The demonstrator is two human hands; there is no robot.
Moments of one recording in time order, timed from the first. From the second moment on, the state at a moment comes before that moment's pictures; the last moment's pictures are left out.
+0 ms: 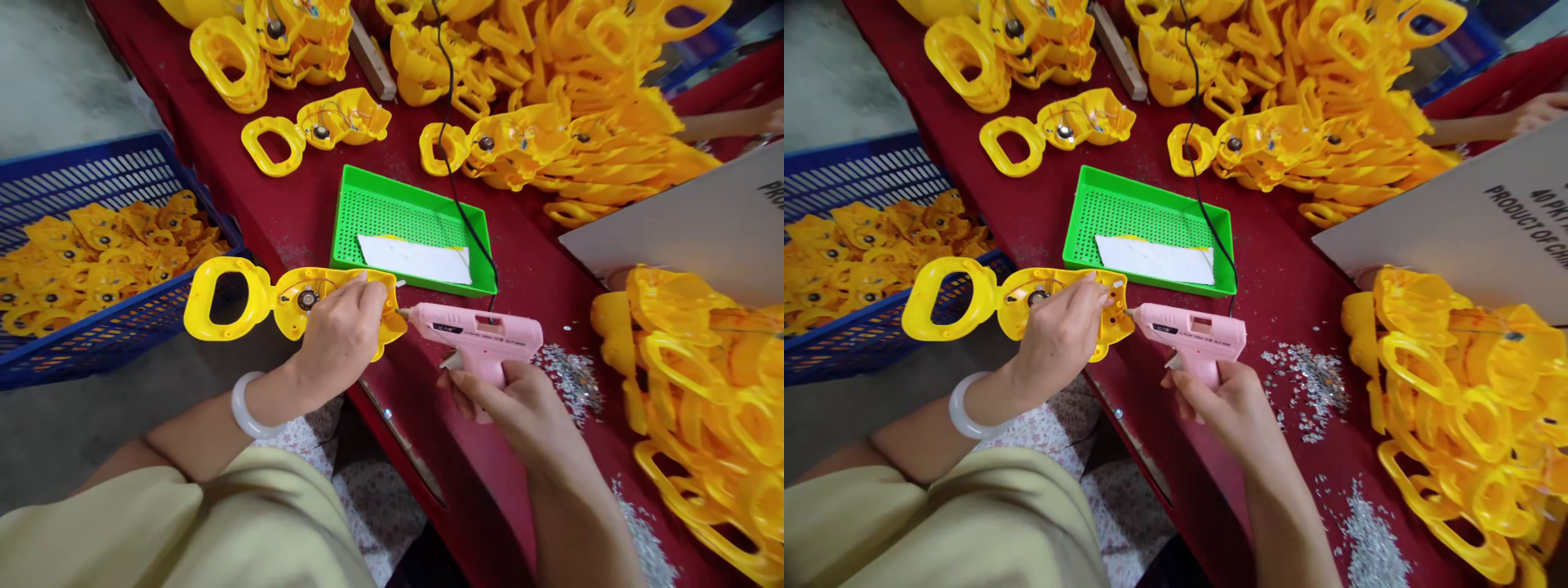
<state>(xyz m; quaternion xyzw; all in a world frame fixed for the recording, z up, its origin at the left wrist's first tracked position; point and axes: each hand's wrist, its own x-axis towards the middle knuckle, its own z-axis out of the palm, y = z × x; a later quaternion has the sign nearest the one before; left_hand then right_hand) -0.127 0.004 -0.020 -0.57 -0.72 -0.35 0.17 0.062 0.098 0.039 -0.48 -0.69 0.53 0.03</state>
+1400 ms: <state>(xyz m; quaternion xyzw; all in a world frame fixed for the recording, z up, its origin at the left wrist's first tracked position) -0.070 -0.008 -0.018 -0.72 -0.57 -0.38 0.11 0.080 0.060 0.033 -0.50 -0.72 0.35 0.34</state>
